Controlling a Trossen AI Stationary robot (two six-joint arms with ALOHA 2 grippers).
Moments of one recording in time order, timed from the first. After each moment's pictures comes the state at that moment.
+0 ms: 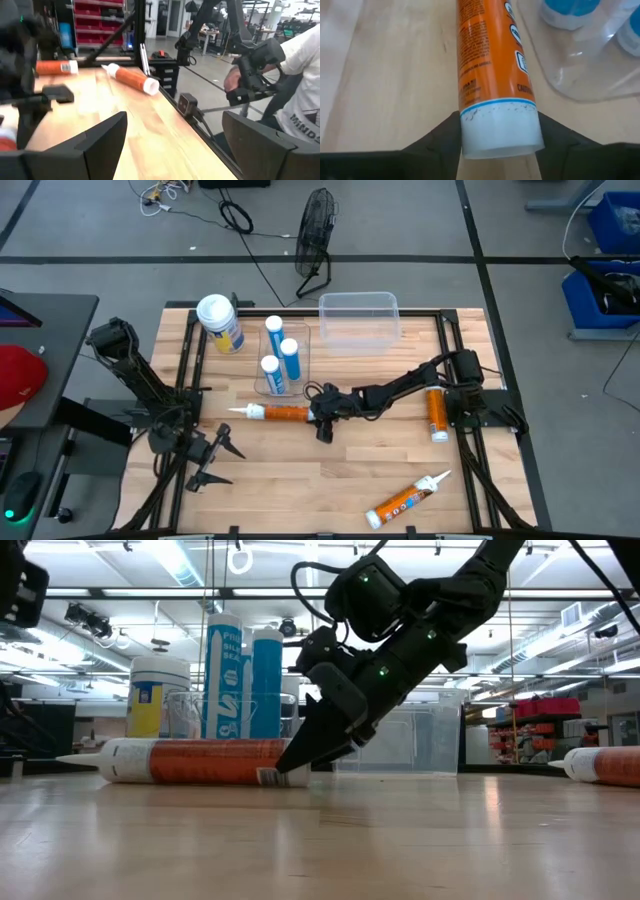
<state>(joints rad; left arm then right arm) -1.09 1.12 0.09 1.01 -0.71 -0.16 0.10 2.03 1.06 0.23 0.07 0.22</state>
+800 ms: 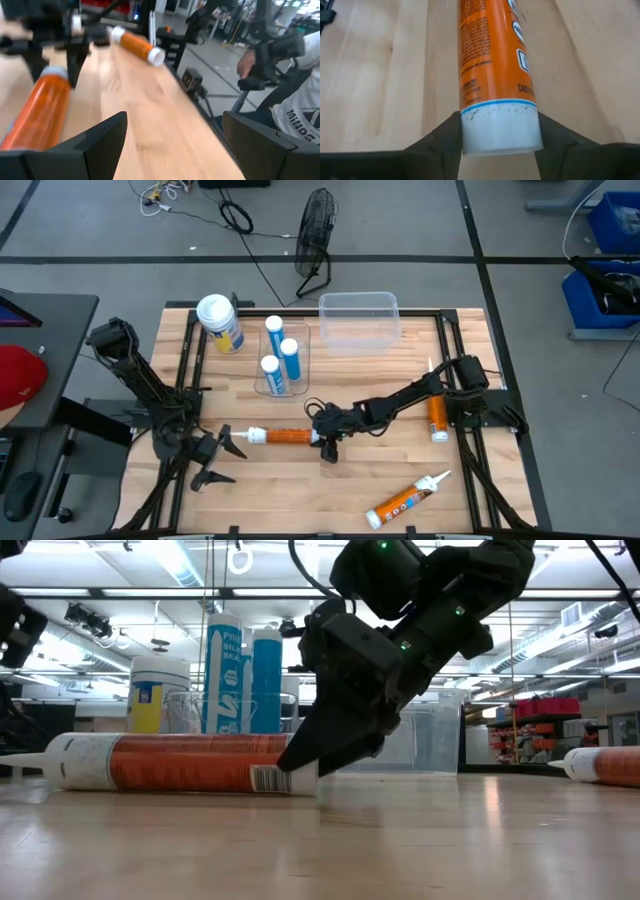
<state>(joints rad) -1.09 1.12 0.09 0.83 -0.71 -0.43 0.21 2.02 1.06 0.17 -0.03 0.41</state>
